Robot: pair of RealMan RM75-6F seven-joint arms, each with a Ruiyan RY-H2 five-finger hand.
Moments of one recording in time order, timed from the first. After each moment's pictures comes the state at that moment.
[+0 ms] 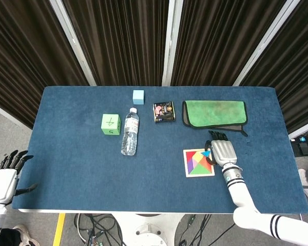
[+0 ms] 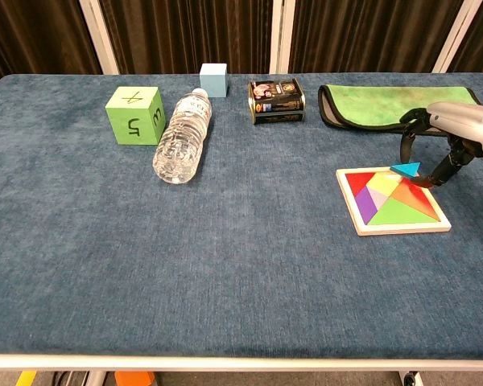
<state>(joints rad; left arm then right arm) -0.08 -1.25 -0.02 -1.38 1.51 1.47 -0.15 0.63 -1.47 0.19 -1.59 -0.76 1.02 -0.52</state>
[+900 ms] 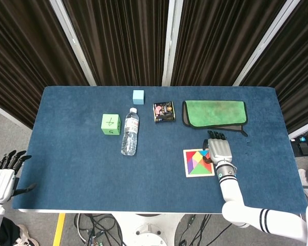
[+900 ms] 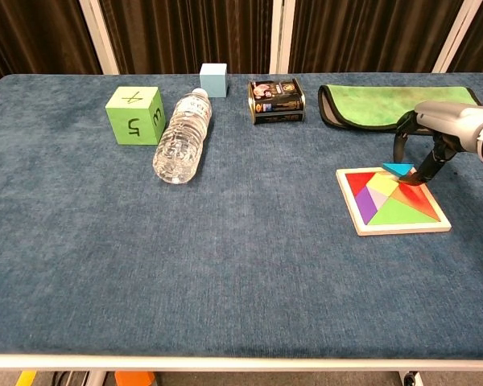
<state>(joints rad) -0.08 -1.25 -0.02 -1.35 1.51 1.48 -0.19 0.73 -1.51 0.21 -1.64 -0.50 1.12 -0.70</state>
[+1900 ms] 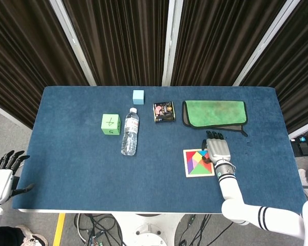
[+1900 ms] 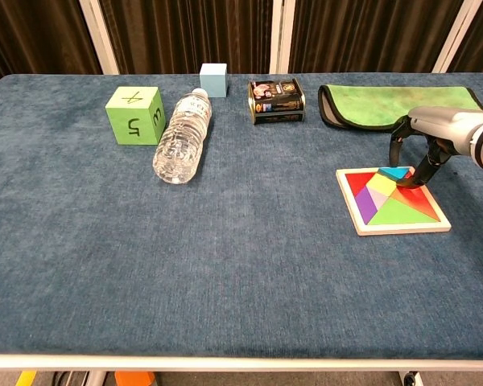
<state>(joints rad) -0.07 -1.25 -0.02 -1.35 1.51 1.48 -0.20 0.76 -1.51 0.18 -1.61 -0.49 1.08 -0.68</state>
